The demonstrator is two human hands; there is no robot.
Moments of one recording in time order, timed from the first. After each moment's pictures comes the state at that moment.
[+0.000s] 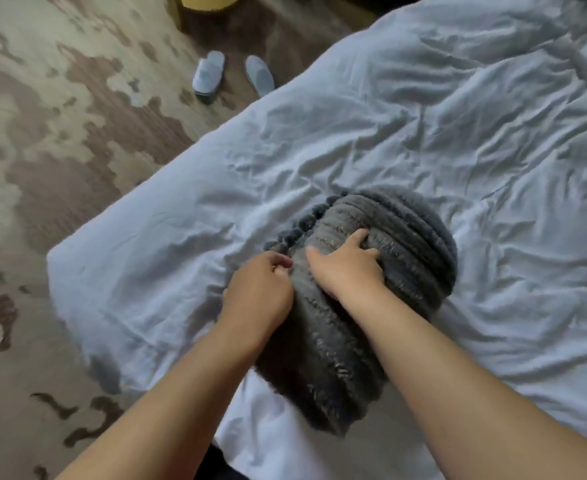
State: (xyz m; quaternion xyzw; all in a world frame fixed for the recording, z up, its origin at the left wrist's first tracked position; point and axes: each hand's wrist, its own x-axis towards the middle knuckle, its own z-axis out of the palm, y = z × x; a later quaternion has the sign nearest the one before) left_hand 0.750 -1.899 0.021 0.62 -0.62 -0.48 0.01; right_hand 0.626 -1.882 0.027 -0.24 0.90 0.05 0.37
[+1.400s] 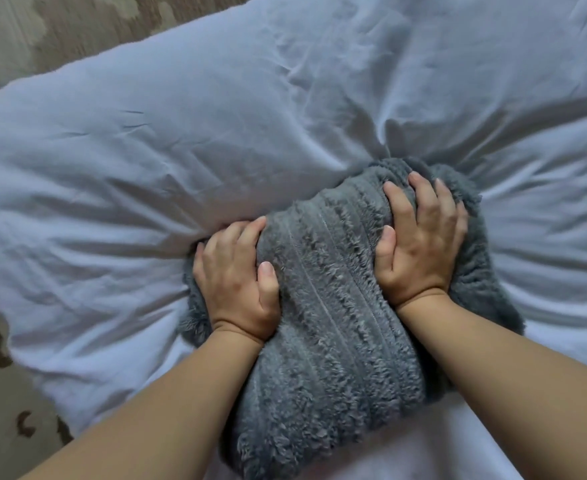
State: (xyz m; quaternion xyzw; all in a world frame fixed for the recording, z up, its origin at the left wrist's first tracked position) left_hand 0.721 -1.887 -0.175 0.72 -0.63 -0.20 0.22; right_hand 0.526 -1.916 -0.169 -0.69 0.72 -0.09 -0.01
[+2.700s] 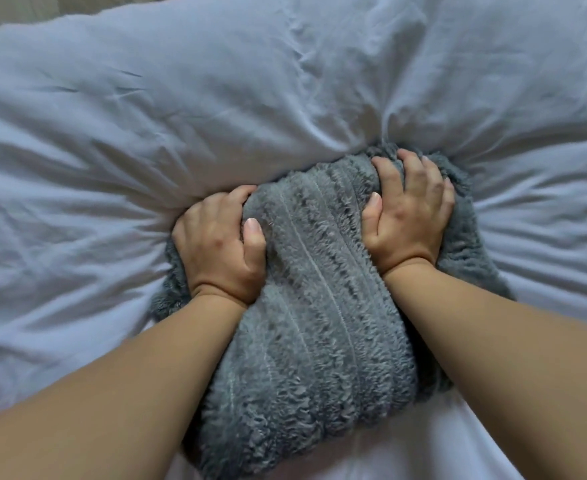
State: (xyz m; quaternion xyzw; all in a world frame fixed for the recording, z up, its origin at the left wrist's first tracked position) left_hand 0.718 -1.909 -0.194 0.76 -0.59 -0.16 0.23; right_hand 0.528 -1.953 -0.185 -0.69 0.72 -0.03 0.02
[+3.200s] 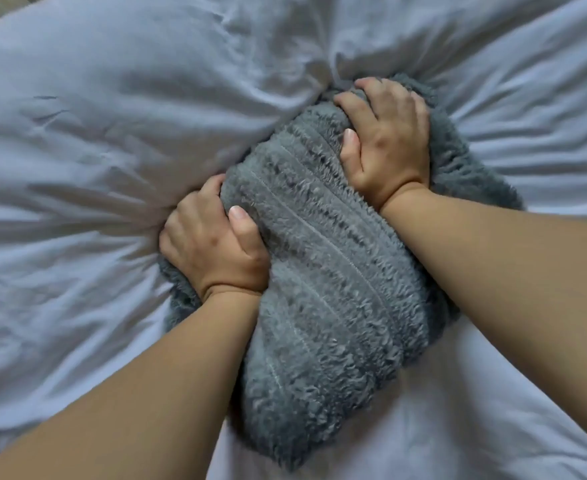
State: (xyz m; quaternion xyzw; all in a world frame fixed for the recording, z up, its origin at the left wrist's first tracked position) left_hand 0.717 -1.916 -0.191 0.76 -0.59 -0.20 0.18; right_hand 0.527 -1.964 -0.179 -0.68 0.73 0.00 0.03
